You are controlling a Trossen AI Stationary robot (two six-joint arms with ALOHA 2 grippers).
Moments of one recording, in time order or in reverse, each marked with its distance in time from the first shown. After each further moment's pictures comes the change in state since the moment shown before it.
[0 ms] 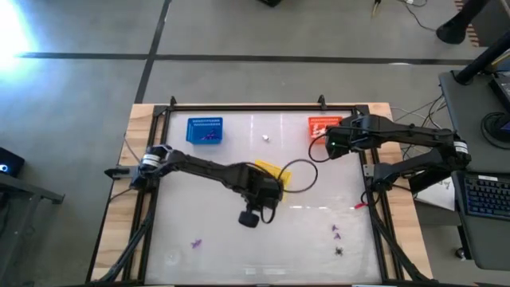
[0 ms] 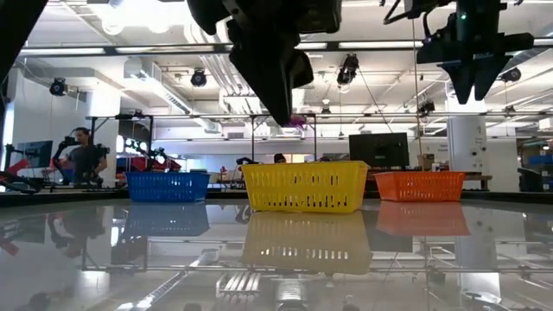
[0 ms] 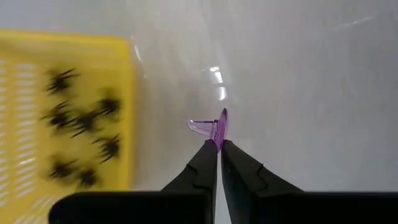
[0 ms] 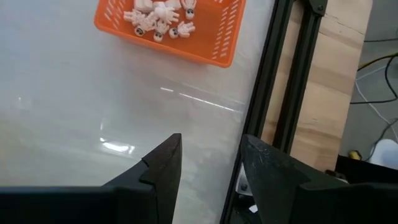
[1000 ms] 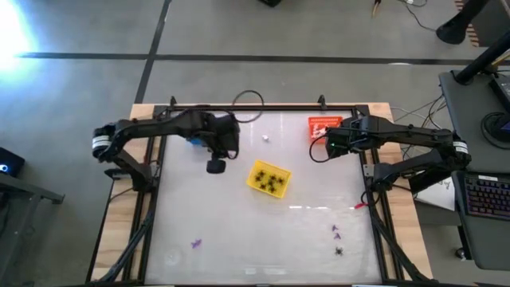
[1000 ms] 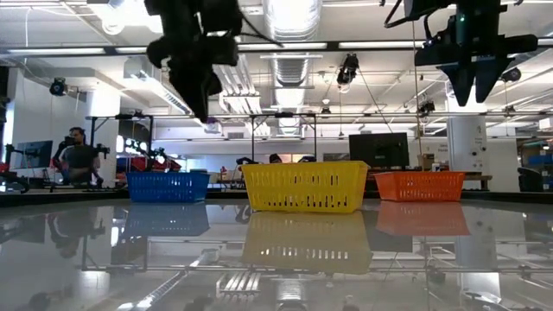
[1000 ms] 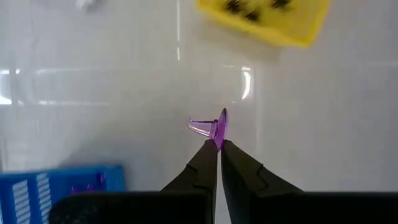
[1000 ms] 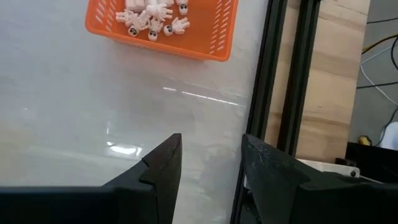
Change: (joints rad) left arm 0.451 -0.516 -0.482 -0.024 -0.014 0.182; right arm 0.000 0.000 -0.018 0.011 -0.009 0.081
